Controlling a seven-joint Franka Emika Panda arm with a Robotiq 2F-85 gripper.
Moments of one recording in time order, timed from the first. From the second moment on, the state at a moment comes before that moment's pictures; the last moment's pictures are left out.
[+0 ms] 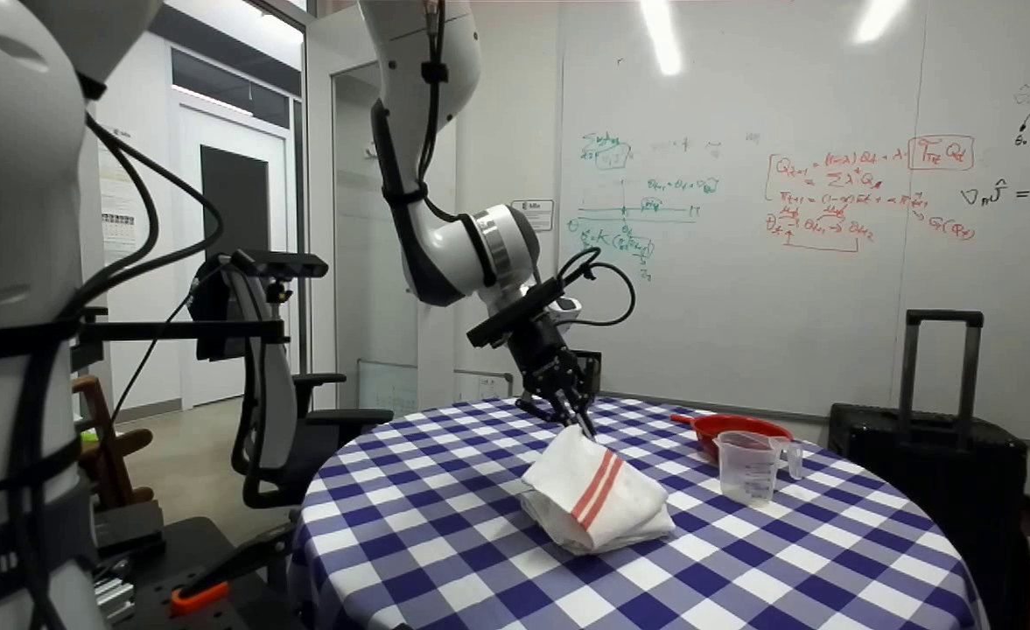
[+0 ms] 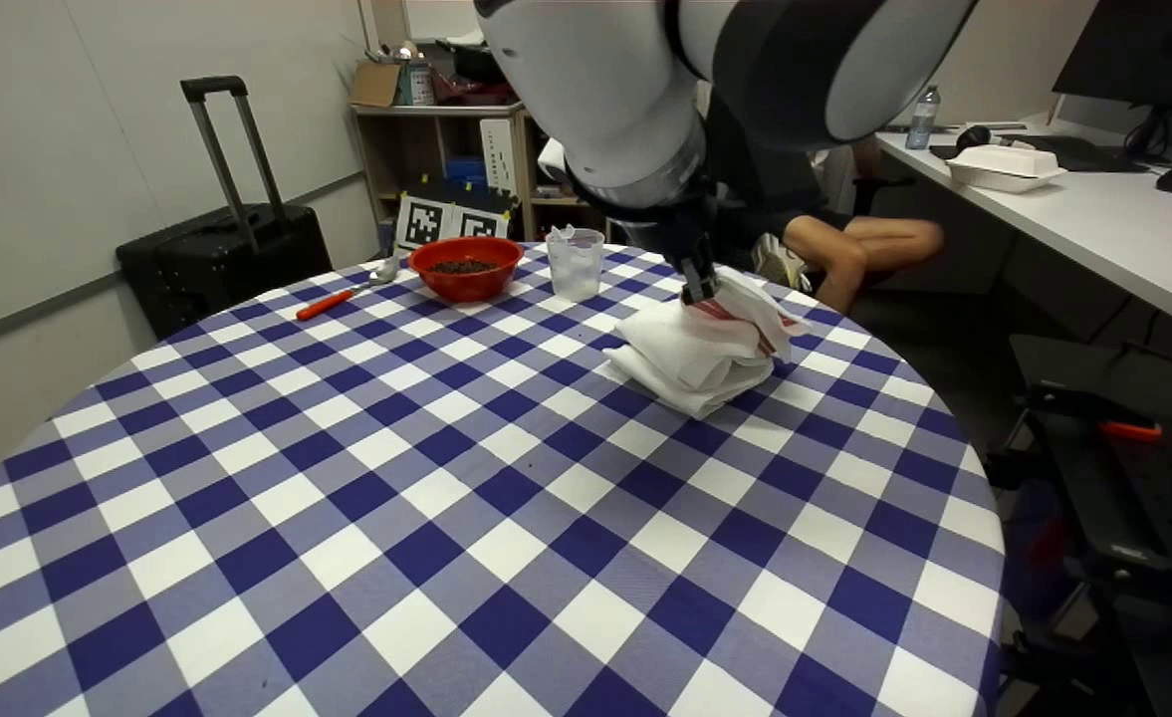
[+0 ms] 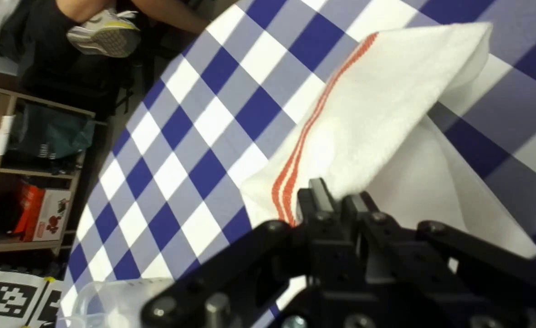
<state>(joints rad) 0.09 0.44 0.05 -2.09 -0.87 2.06 0.33</state>
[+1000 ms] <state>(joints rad) 0.13 0.57 -0.03 -1.94 -0.56 2.26 0.27</state>
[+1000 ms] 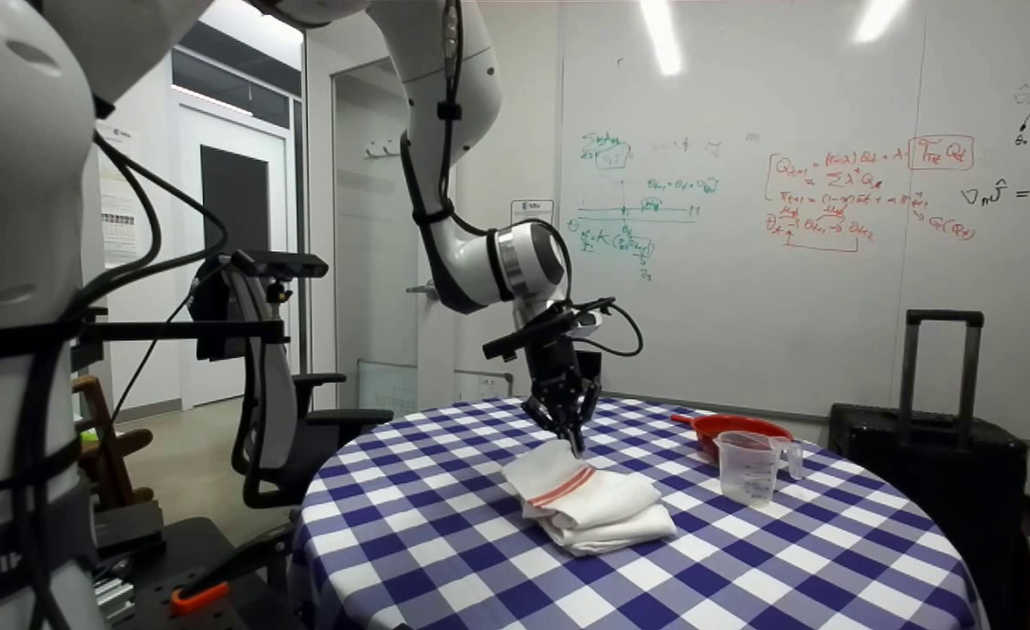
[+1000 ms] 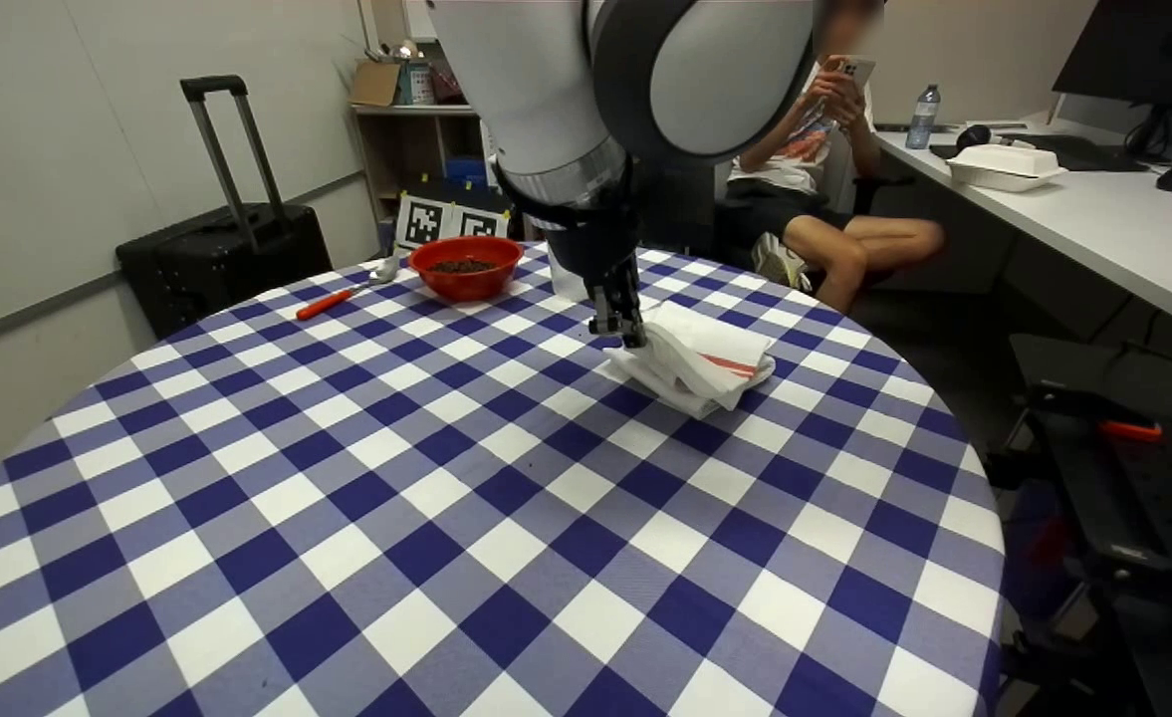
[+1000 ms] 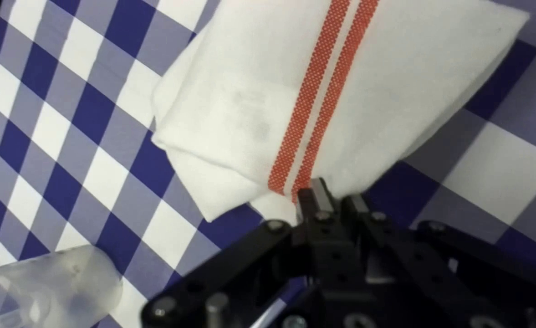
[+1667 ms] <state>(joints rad) 0.14 0.62 -0.07 -1.93 -0.55 2.27 0.27</state>
